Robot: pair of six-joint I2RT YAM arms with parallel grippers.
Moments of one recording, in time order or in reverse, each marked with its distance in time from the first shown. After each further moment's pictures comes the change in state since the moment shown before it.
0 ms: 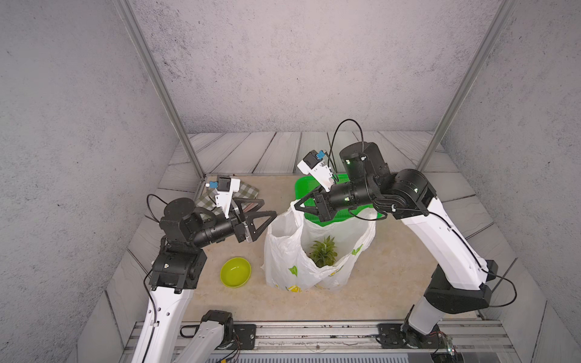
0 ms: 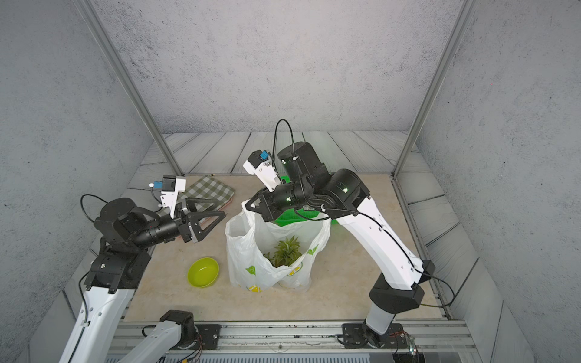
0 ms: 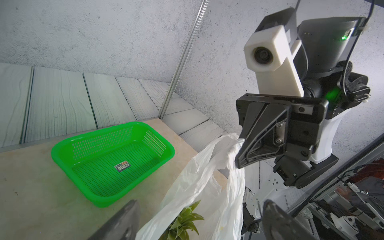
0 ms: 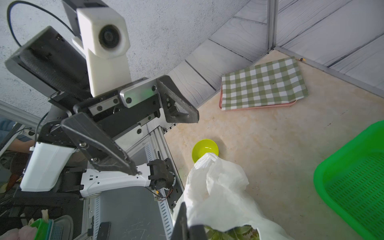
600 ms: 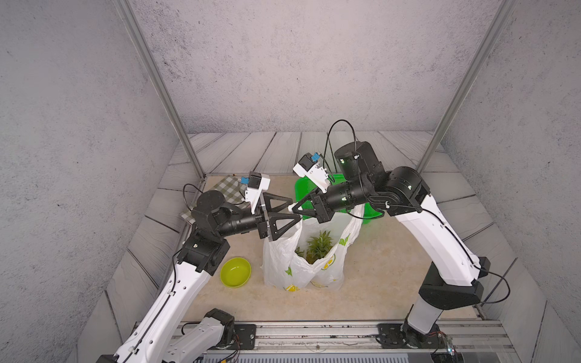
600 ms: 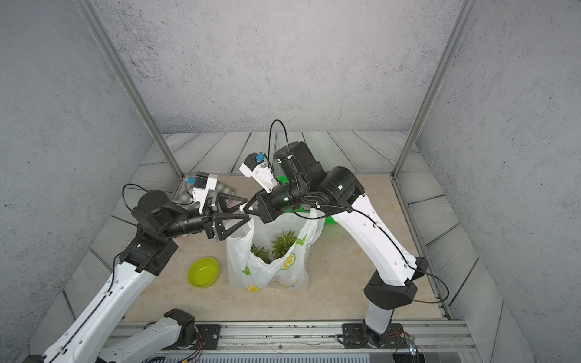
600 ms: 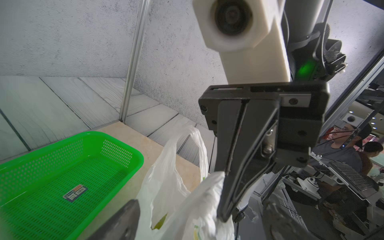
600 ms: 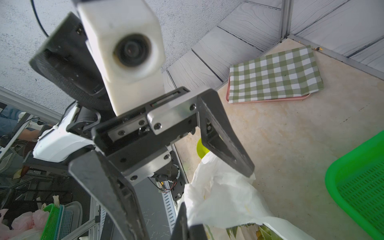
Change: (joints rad) left arm -0.262 0.151 -0.061 0.298 0.003 -0.049; right arm -0.002 0.042 0.056 -0.045 -0.040 -0.025
